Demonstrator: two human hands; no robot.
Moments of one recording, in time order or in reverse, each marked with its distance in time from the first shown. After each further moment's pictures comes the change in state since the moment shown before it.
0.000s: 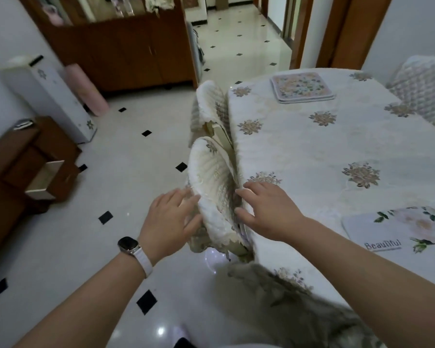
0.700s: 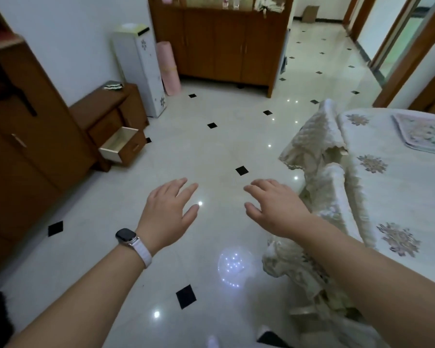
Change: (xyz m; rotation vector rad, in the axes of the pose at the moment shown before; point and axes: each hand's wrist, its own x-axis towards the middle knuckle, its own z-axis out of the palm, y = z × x) left_hand -0.118 -0.358 -0.045 -0.061 0.148 -0.359; right_hand 0.226 -0.314 0.065 -0.096 -0.066 -0.234
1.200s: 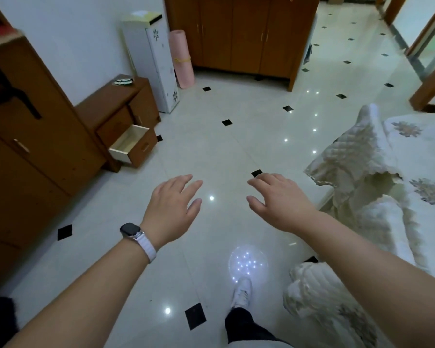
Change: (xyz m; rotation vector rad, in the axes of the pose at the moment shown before) left_hand 0.144 -0.073 0.030 0.007 -0.012 -0.031; right_hand 0.175 0.037 0.026 0.049 0.001 -0.022
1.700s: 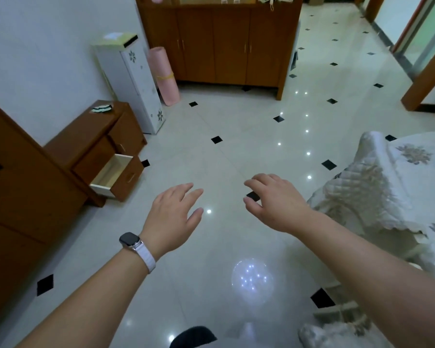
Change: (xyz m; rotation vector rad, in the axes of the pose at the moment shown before) left_hand 0.219 -0.015 0.017 0.002 -0.034 0.086; right_hand 0.182 0.104 -0.030 0.050 0.011 0.061
